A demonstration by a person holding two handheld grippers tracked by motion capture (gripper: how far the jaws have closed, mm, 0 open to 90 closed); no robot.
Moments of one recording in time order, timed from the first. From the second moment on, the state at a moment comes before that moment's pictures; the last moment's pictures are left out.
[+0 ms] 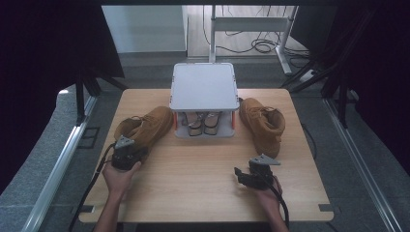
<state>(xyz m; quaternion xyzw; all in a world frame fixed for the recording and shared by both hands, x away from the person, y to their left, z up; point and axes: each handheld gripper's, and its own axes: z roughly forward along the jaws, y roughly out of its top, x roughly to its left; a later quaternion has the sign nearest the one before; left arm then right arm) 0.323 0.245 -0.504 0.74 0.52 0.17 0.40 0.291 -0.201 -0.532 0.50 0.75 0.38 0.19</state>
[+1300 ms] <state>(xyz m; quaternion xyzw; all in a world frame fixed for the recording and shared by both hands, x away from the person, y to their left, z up) 0.298 0.218 -0.495 0.76 0.47 0.14 0.42 0.297 -0.214 -0.513 0.47 0.75 0.42 0.21</state>
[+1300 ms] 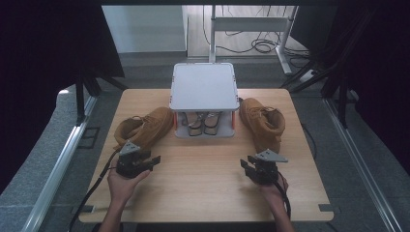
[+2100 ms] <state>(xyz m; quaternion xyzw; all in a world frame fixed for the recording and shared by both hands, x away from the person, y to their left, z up) 0.299 0.217 -0.496 0.76 0.47 0.13 0.42 0.330 -0.226 -0.496 0.46 0.74 0.43 0.24</state>
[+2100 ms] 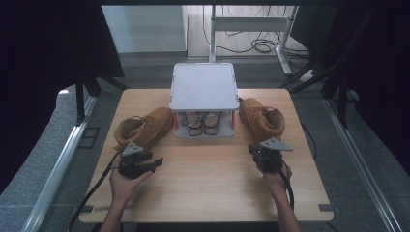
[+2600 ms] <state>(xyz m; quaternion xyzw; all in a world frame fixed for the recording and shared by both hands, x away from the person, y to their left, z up) 0.300 0.213 -0.500 0.77 0.47 0.12 0.41 0.346 -0.237 -0.496 0.48 0.72 0.43 0.25</state>
